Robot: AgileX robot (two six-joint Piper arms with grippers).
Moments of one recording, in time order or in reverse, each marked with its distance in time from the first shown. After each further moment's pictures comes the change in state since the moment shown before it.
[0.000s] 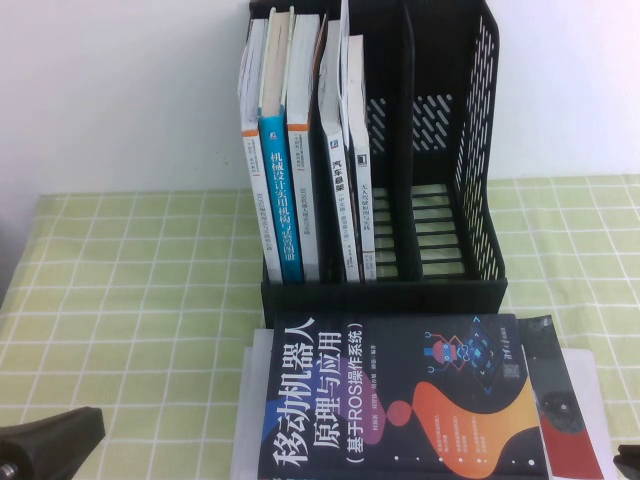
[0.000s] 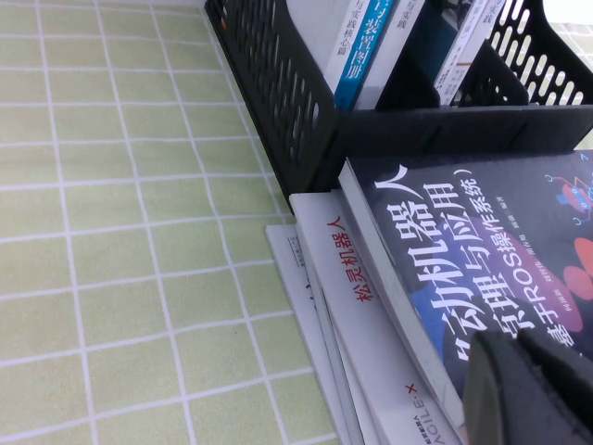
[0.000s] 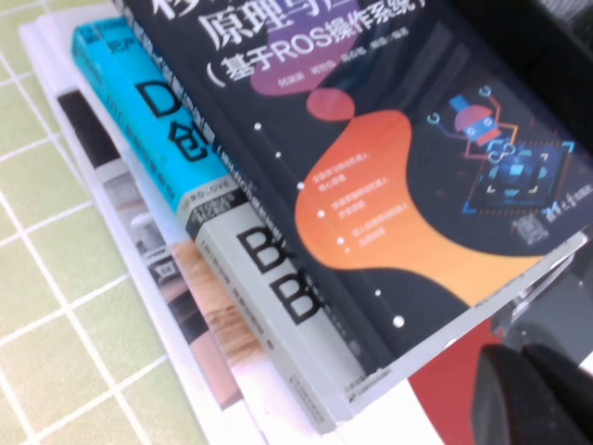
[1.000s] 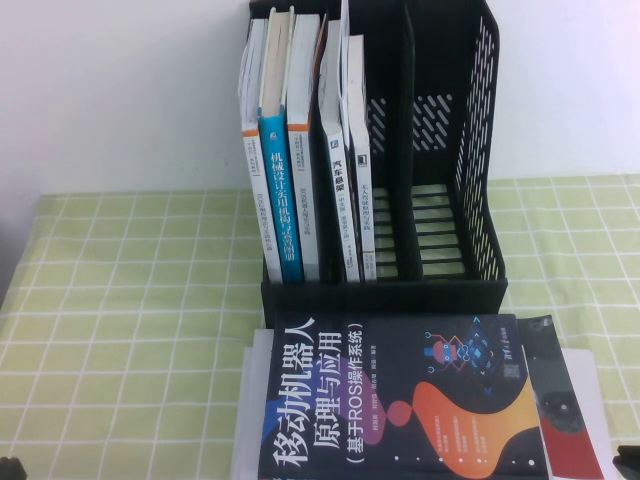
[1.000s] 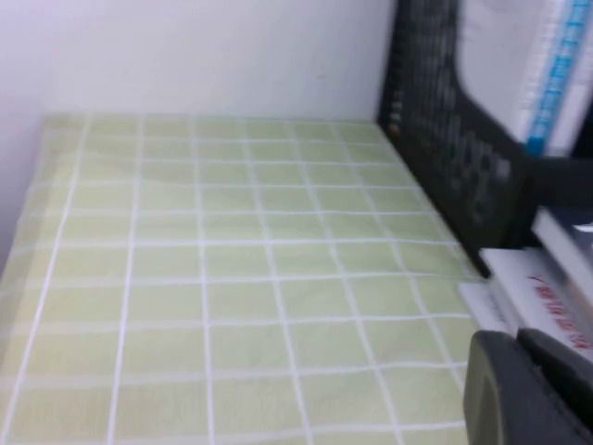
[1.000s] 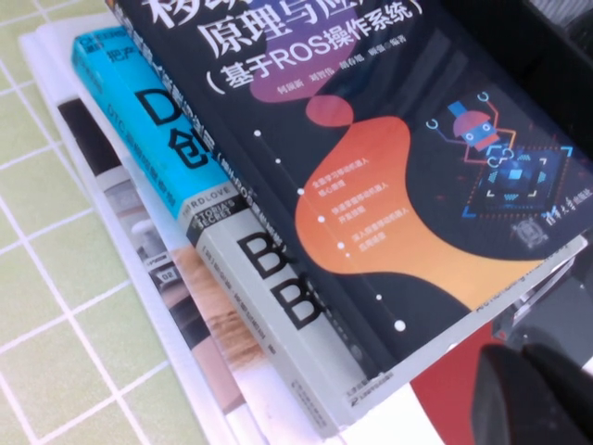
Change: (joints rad) right arm 0.000 -0.003 0.005 0.008 -0.006 0.000; left arm 0.159 -0.461 0.351 0.282 -0.108 -0.109
